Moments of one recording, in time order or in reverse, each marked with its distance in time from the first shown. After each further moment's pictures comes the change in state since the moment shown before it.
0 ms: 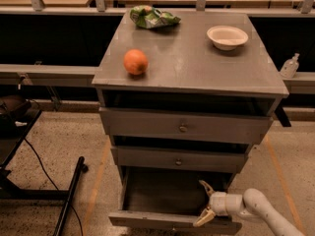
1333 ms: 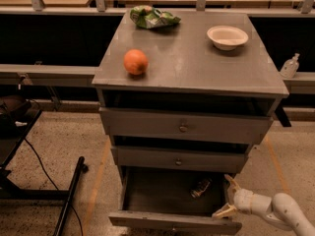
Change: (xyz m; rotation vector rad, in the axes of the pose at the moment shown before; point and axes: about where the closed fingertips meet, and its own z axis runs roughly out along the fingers) arm -0.009 -0.037 -0.104 0.197 -0.044 0.082
